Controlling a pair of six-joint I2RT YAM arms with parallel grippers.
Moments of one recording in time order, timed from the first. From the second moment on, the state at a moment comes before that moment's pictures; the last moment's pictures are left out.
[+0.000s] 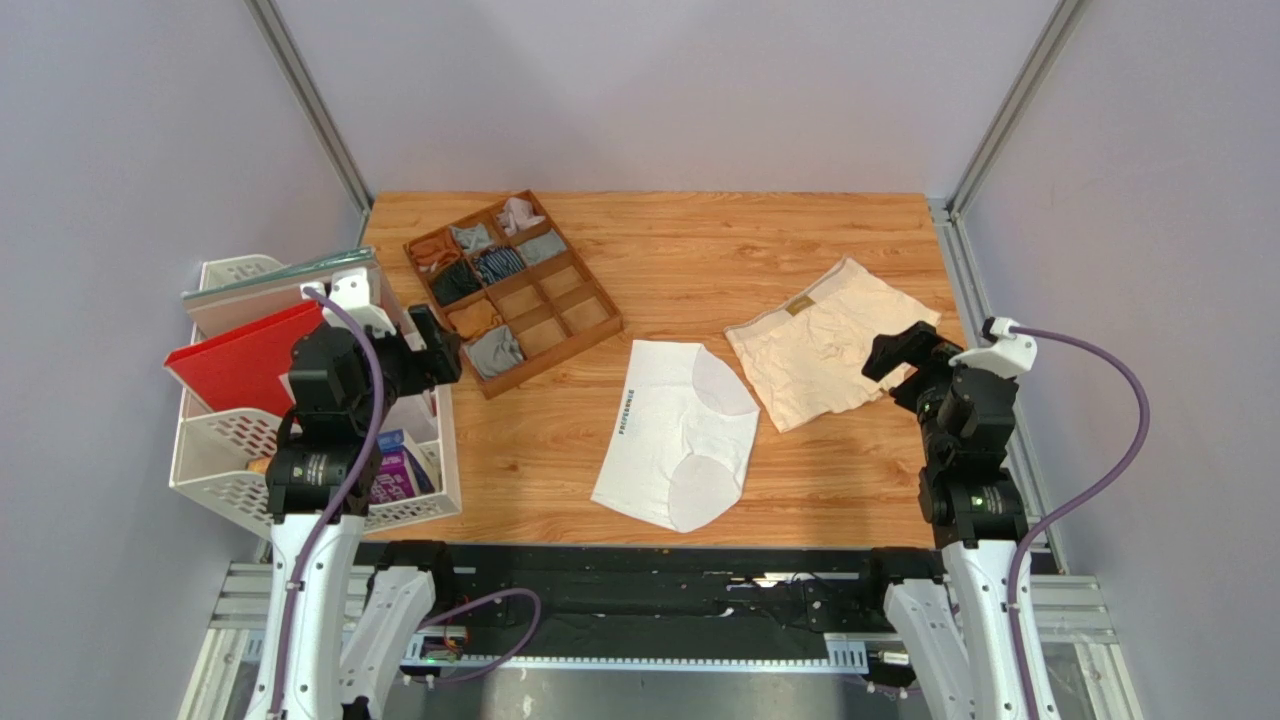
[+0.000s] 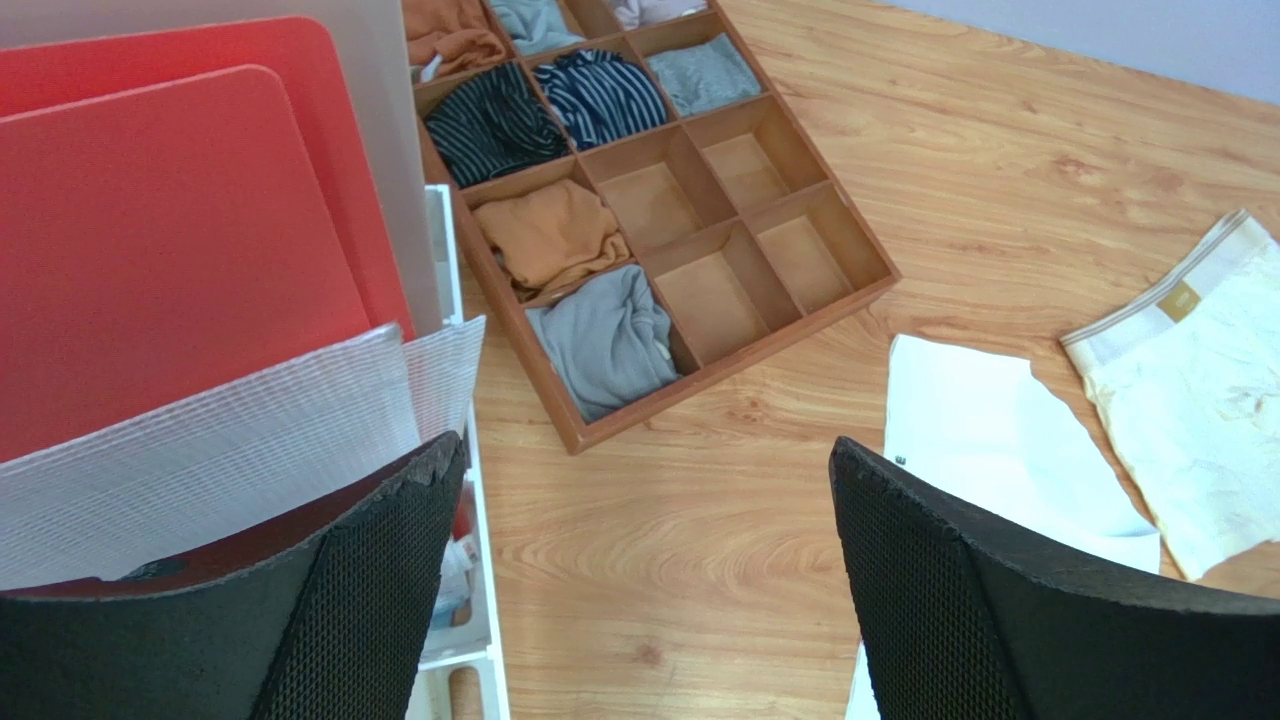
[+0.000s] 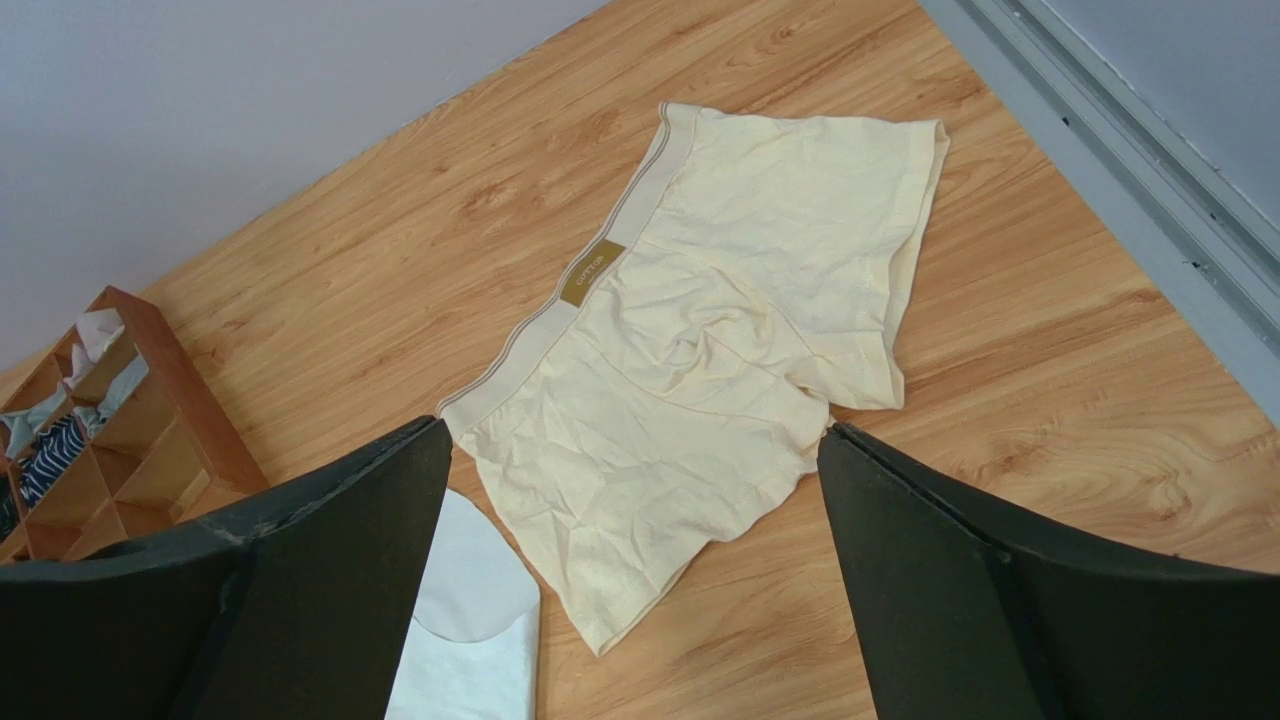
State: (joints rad) left arm 0.01 0.66 0.93 -0.59 0.05 -0.23; right arm -0.02 0.54 0.63 -0.32 0.15 0.46
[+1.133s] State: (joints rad) left arm -0.64 0.84 0.74 -0.52 -0.12 -0.41; right arm 0.77 0.89 0.66 -0.26 0.18 0.59
